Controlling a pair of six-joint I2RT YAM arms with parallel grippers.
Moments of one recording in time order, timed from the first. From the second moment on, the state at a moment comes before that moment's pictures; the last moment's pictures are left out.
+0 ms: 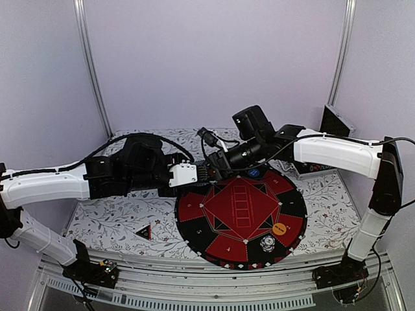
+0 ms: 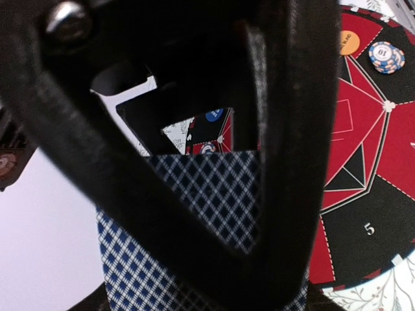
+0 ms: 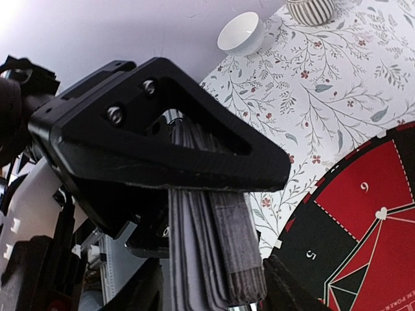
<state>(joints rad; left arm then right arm) -1.00 1.31 1.00 -0.21 -0.16 0.83 0.88 1.76 1.49 -0.38 -0.74 0.38</state>
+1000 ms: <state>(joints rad) -0.98 1.30 1.00 -0.21 -0.17 0.78 0.83 1.73 1.46 -0.40 -0.69 0.41</state>
